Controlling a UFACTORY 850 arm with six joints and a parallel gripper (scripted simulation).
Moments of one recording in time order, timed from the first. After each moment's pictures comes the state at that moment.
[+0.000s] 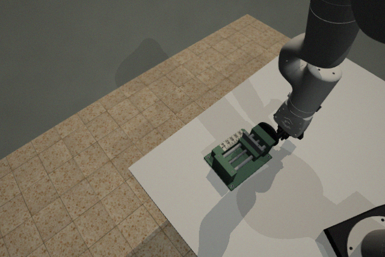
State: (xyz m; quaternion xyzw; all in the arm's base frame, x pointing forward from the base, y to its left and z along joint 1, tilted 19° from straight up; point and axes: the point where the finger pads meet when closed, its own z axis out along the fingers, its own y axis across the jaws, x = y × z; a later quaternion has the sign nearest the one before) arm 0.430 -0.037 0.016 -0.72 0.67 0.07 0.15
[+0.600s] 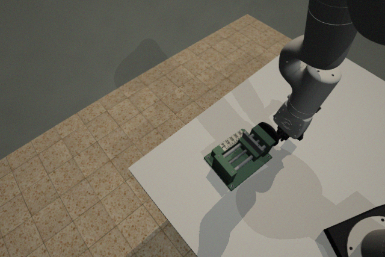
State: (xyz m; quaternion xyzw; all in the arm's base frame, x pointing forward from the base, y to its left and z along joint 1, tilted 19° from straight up) arm 0.429 -0.036 0.011 -0.72 0.67 0.07 0.15
